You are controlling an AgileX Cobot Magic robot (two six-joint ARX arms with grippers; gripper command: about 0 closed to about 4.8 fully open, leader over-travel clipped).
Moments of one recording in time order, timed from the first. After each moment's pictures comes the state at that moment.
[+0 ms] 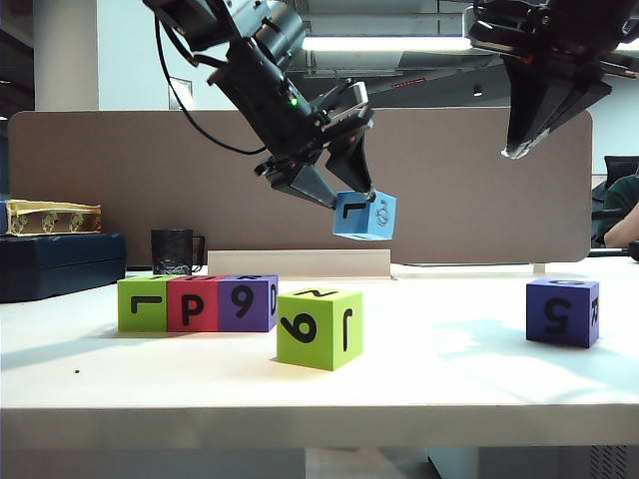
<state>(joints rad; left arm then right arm) -0.52 2.07 1.82 -0.49 0.35 0.14 0.33 1.40 1.22 -0.70 -0.05 -0.03</state>
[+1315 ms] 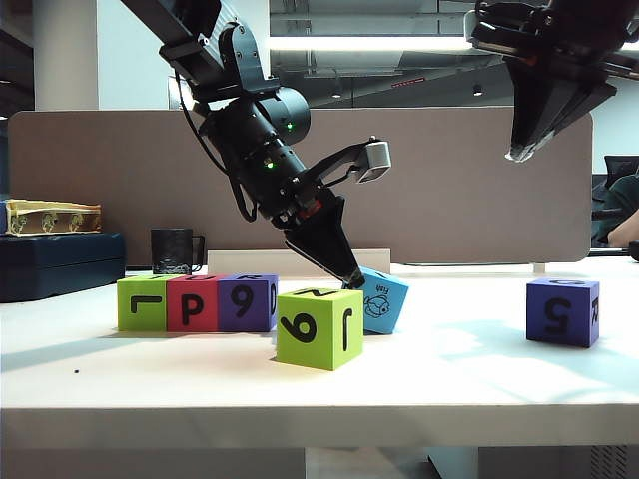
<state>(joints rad) -0.52 2.18 1.82 -0.78 0.56 0.84 0.33 1.40 1.22 -0.72 -0.05 -0.03</state>
